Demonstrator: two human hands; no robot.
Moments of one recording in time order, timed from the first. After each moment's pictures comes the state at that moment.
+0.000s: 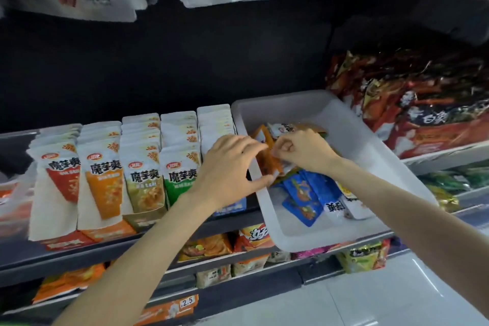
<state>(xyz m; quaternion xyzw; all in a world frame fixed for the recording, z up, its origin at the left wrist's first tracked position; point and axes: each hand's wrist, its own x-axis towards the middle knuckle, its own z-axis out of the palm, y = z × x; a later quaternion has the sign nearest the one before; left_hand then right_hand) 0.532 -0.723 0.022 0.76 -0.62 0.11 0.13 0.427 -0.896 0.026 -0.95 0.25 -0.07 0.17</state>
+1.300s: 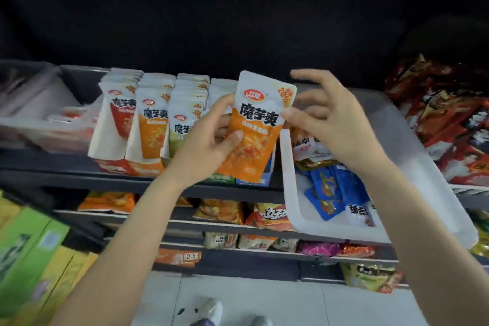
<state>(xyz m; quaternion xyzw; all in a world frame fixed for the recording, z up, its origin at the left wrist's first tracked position) 0.510 -0.635 0.062 0.72 -0.40 -0.11 0.56 0.410 -0.813 0.106 -0.85 0.06 -0.20 0.49</state>
